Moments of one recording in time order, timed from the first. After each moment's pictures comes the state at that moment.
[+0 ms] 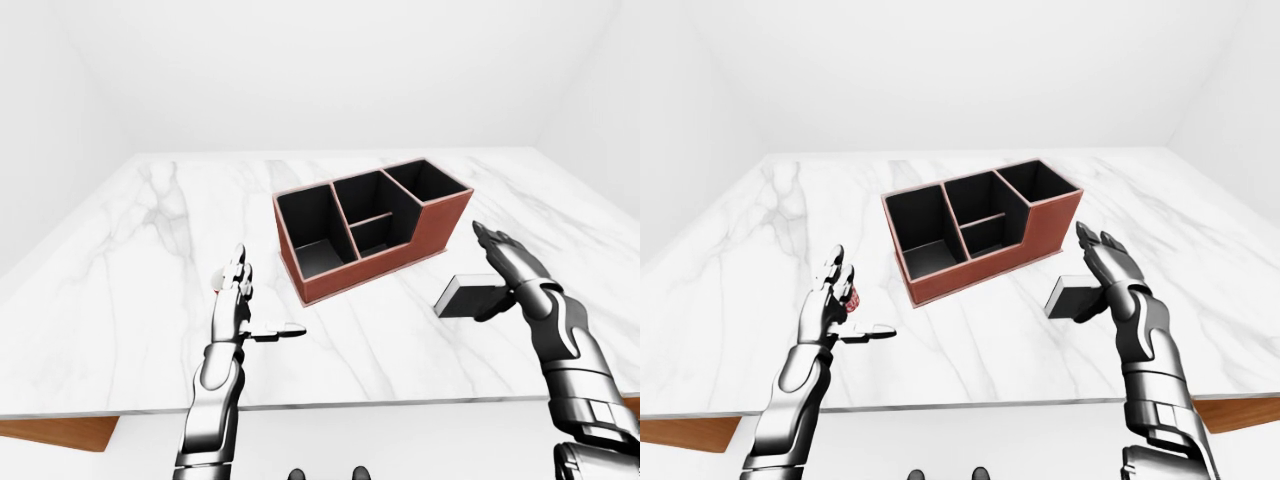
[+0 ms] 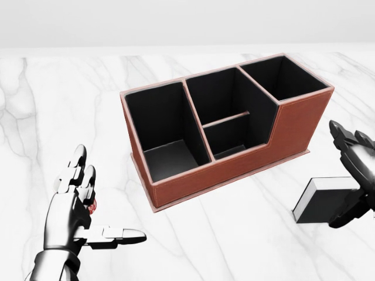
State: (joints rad) left arm -0.01 0.02 0.04 -0.06 -0.04 0.06 -0.04; right arm -0.36 -0.52 -0.24 0.43 -0.83 -0.07 0.28
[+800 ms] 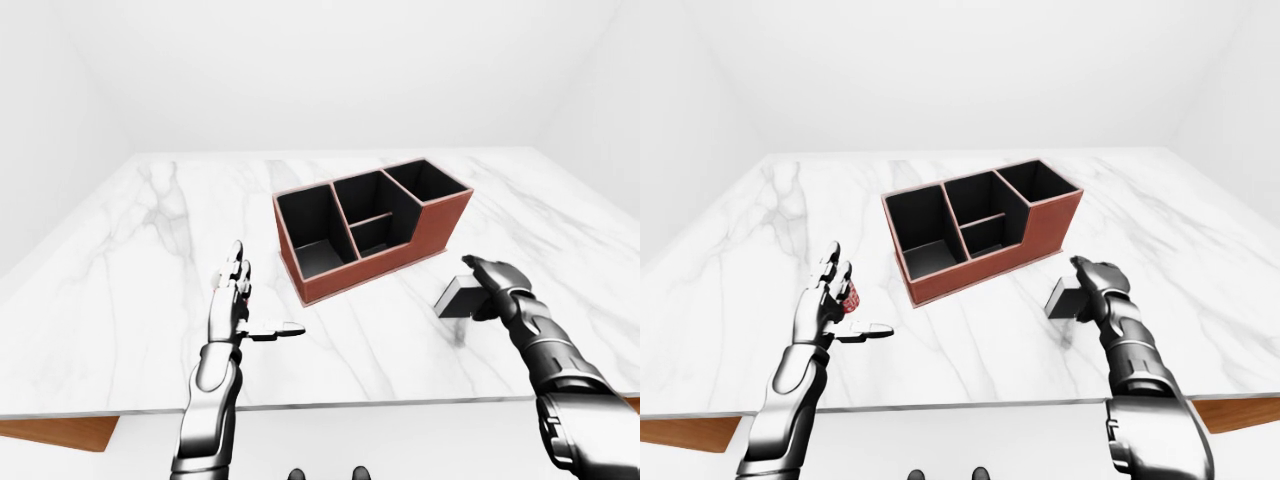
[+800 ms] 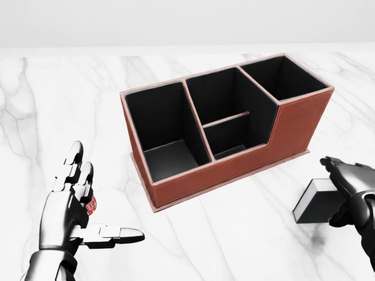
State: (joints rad) left arm 0.01 0.02 0.04 -0.13 -0.05 0.09 -0.05; right arm -0.61 -0.54 -0.04 1.10 -1.01 -0.09 -0.03
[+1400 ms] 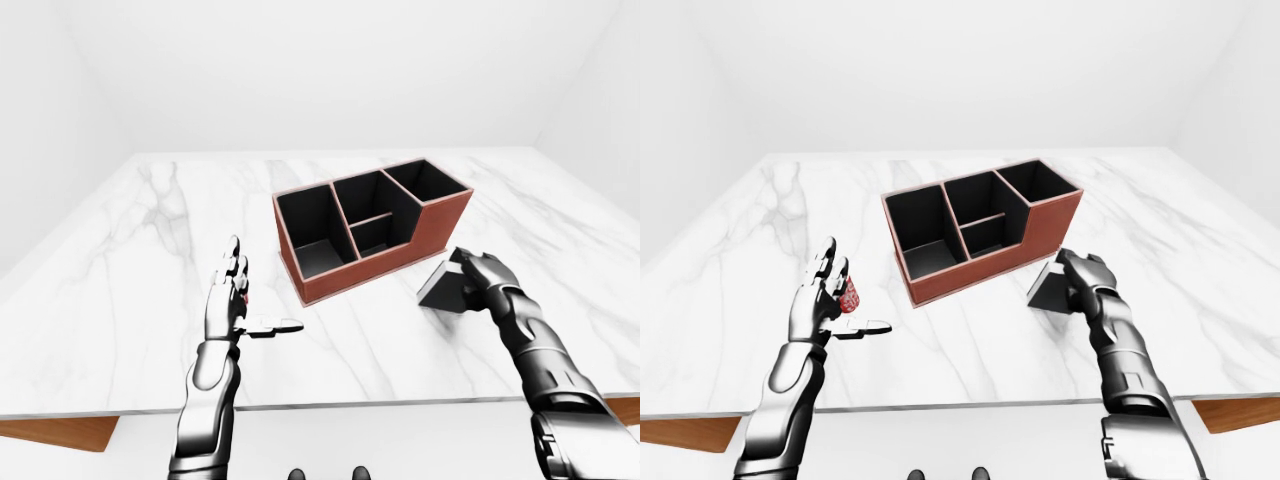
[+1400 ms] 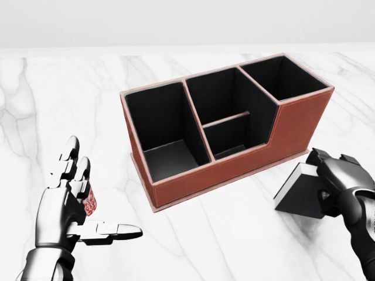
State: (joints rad) left arm 0.01 0.02 0.05 -0.16 -0.06 0.09 -0.05; right arm -0.53 -0.50 -0.06 0.89 -0.97 -0.07 0.06
